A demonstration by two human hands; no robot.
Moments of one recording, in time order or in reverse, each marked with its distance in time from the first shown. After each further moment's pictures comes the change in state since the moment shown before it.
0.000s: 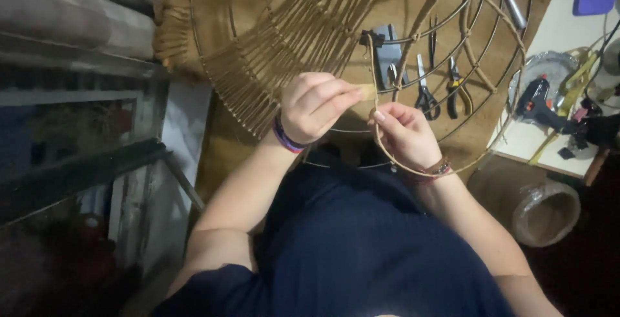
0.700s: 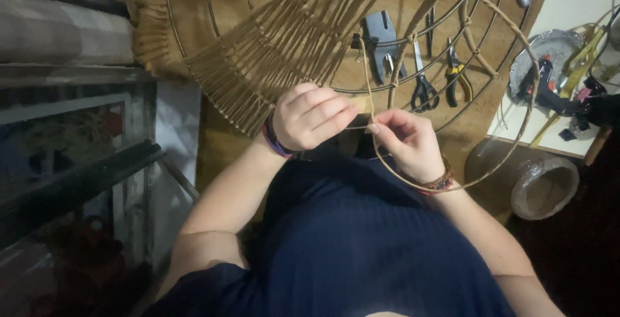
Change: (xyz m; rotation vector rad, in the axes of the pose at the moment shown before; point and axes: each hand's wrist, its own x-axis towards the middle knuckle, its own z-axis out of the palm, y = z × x) left_hand -0.003 -0.017 0.007 -0.037 -0.072 0.134; right_hand -0.015 -0.040 0.020 -0.489 0.076 -0.095
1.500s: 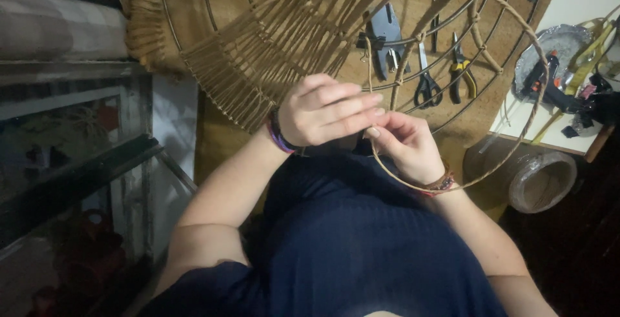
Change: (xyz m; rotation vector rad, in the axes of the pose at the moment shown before) left_hand -0.015 -0.003 0.019 -0.082 0.004 -0.055; right_hand 0.000 0.011 0.008 0.192 -0.039 0.075
